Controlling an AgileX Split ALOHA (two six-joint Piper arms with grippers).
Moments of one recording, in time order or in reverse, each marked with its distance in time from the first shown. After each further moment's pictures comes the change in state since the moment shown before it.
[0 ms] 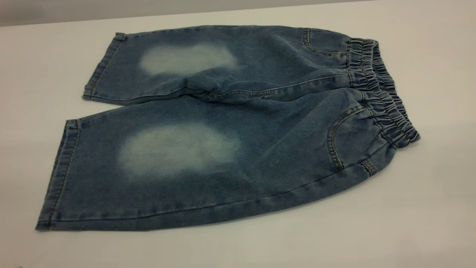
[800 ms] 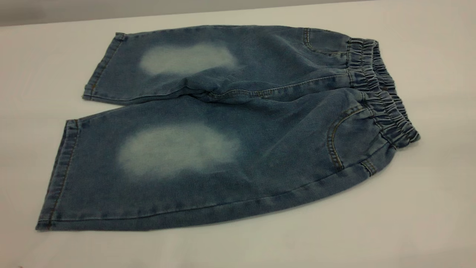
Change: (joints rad) left arm 0.000 0.286 -0.131 0.072 -0.060 -0.069; right arm 0.000 0.316 -0.098 -0.025 -0.078 0.145
